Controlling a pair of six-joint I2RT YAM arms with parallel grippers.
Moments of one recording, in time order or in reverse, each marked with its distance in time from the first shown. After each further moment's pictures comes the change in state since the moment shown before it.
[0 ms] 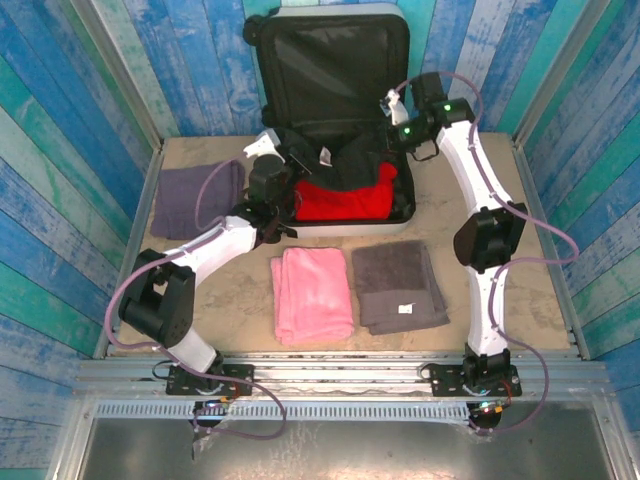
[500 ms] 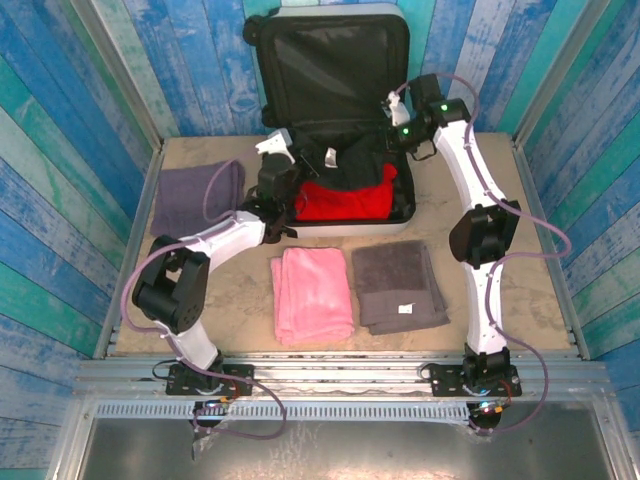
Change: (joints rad) left arm 0.000 0.112 0.044 0.051 0.050 0.098; right arm -0.010 0.070 0.081 -0.032 0.077 0.000
